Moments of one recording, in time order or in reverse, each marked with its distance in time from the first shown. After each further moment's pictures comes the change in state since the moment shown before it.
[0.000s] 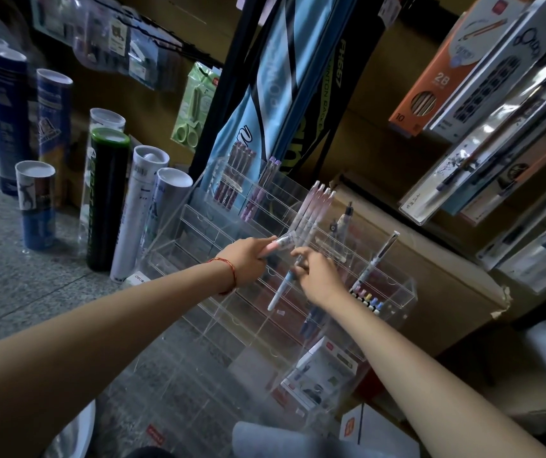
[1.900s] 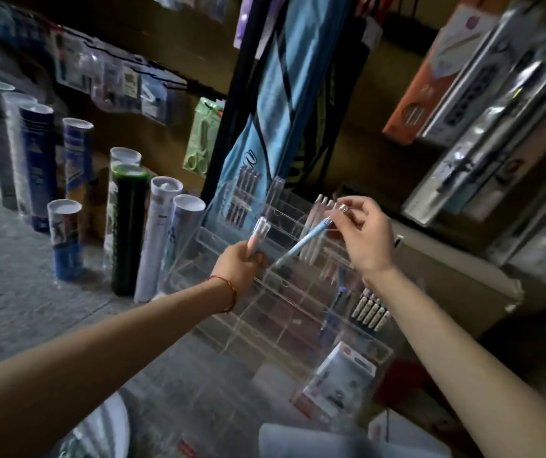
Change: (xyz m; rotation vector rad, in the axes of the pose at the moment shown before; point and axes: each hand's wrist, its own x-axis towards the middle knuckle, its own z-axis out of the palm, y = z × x) left_hand -0.033 -0.003 -0.026 -0.404 0.276 -0.211; right_hand -0.027 -0.052 -0.071 0.809 0.450 -0.272
